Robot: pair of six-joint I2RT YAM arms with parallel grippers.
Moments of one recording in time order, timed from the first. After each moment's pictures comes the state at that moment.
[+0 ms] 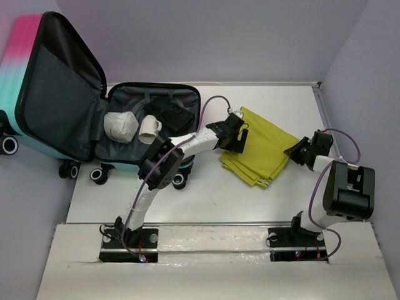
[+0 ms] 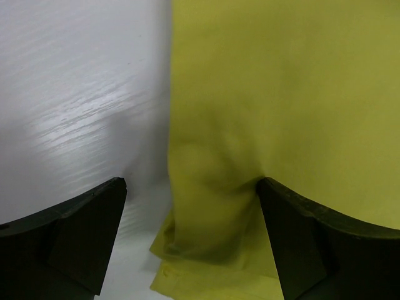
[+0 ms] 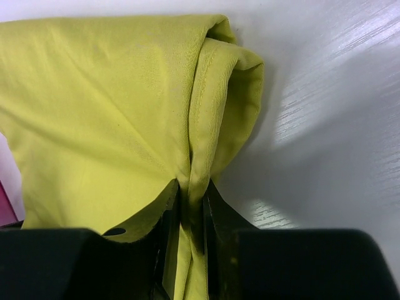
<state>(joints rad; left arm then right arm) -0.84 2.21 1.71 -0.41 -0.17 -0.44 -0.27 1.51 0.61 0.12 -0.29 0.61</state>
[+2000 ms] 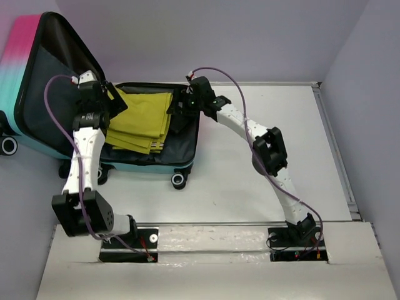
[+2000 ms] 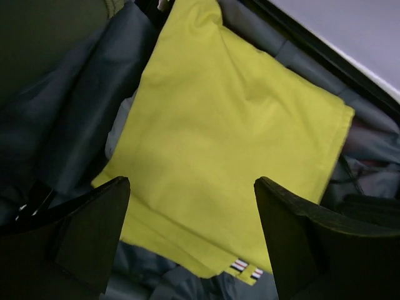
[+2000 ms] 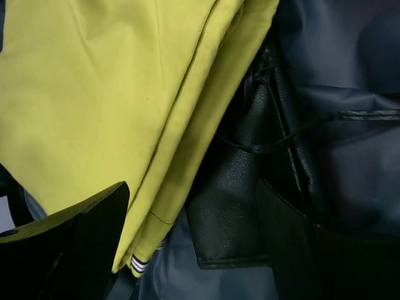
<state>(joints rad) 0.13 1.43 1.35 -0.48 -0.11 -0.40 0.65 2.45 2.28 -0.34 -0.26 0.61</state>
